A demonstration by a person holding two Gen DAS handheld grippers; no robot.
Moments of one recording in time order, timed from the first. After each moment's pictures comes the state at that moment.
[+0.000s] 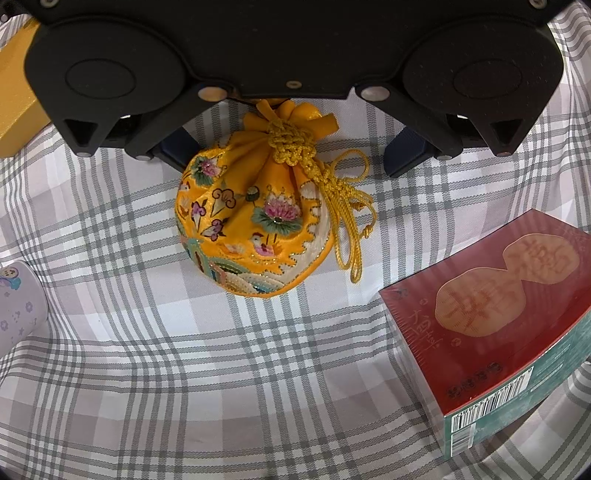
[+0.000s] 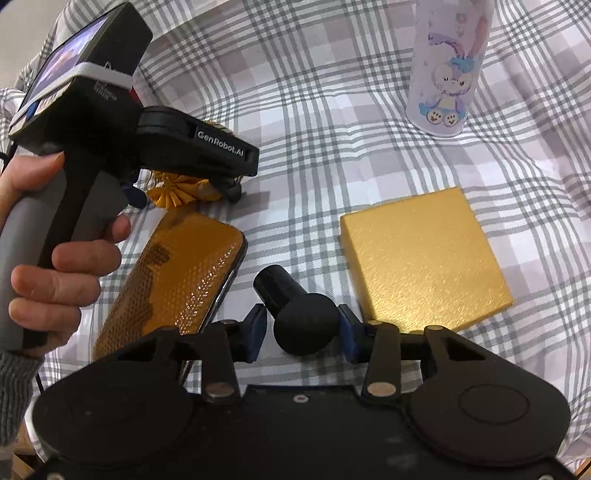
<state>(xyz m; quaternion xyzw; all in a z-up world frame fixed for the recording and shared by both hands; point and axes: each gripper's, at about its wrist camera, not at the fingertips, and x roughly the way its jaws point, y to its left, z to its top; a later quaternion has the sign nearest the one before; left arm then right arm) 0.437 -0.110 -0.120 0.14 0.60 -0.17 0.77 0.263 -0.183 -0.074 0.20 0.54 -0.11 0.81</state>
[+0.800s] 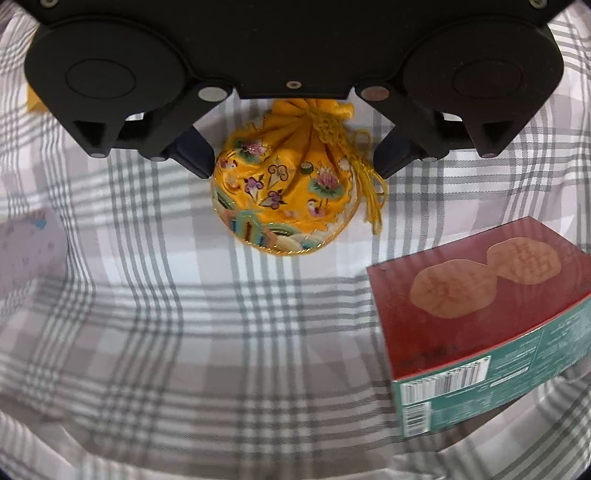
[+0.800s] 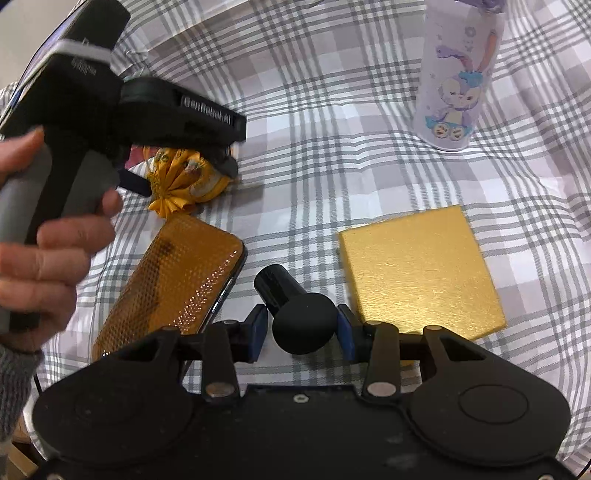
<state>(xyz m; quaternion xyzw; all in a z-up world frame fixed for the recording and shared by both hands) 0.453 -0.093 -0.097 0.05 0.60 -0.16 0.78 0.269 -0.183 -0.074 0.19 0.54 -0.09 0.82</state>
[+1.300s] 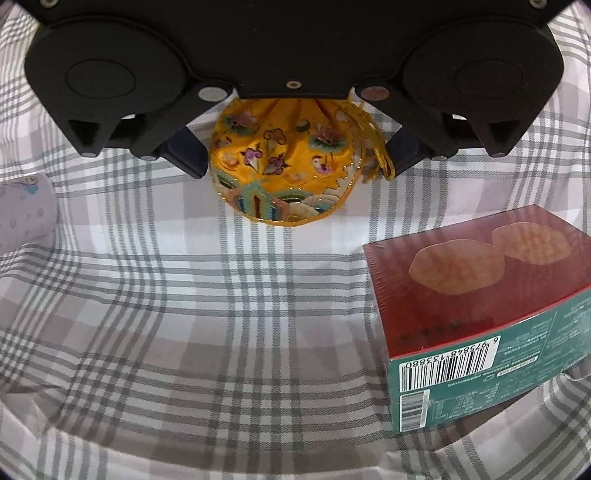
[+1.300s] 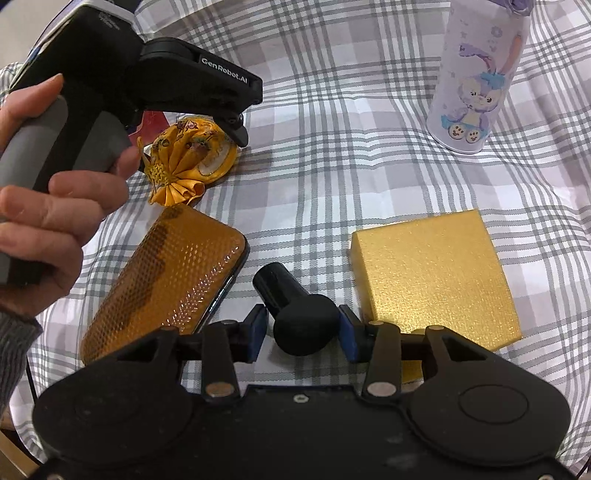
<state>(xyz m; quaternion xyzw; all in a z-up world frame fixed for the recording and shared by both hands) 0.487 -0.111 -0.095 0.04 0.60 -0.14 0.79 0.278 -0.177 -0.082 0.16 0.55 -0.08 0.82</state>
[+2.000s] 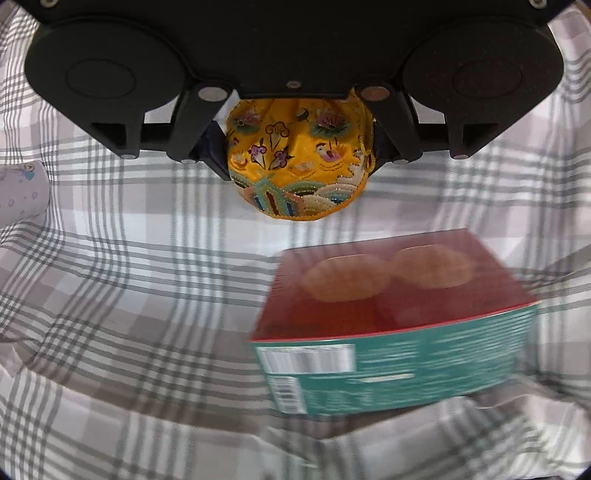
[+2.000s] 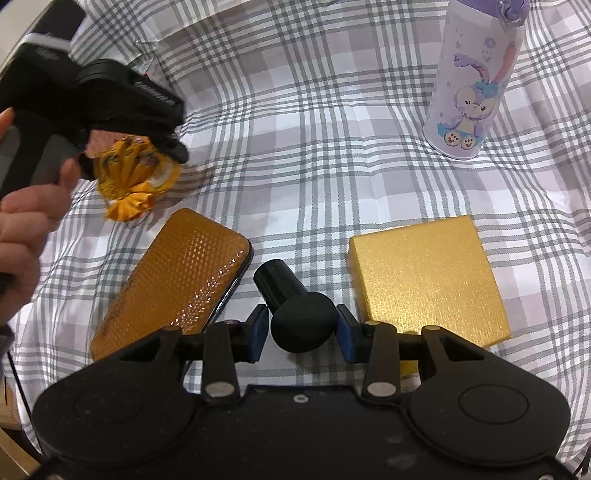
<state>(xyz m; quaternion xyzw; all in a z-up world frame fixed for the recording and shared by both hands) 0.496 -0.041 -0.067 0.00 0.59 -0.11 0.80 0.272 -0.180 -0.069 0.17 0.54 -0.08 0.82</state>
